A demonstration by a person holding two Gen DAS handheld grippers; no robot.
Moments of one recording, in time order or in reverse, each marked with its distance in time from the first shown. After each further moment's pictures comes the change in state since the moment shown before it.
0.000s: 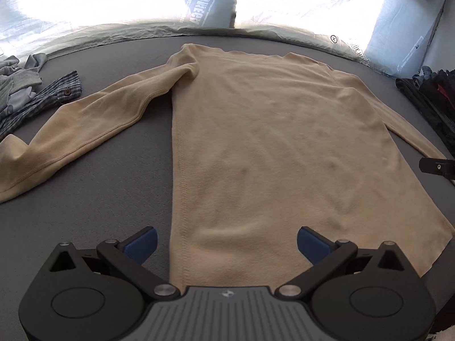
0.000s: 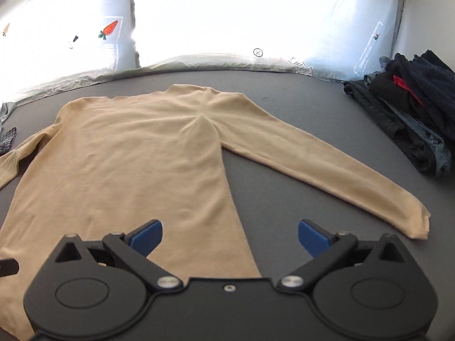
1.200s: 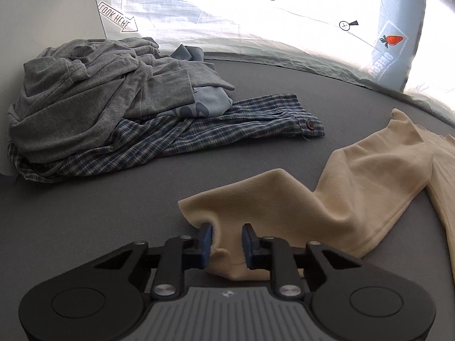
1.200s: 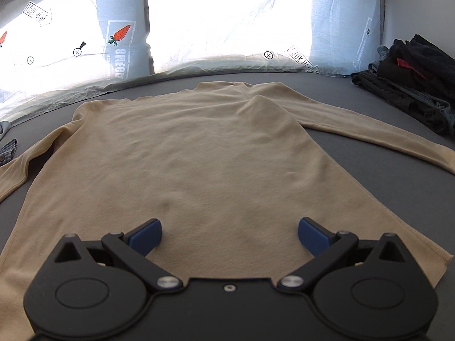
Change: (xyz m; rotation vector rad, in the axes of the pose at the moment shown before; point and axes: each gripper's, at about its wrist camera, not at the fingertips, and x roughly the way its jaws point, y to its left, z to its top) left arm -0.006 0.259 0.031 -0.229 -0.114 0.316; right arm 0.038 0.108 -0.061 0.144 -0.136 -0.060
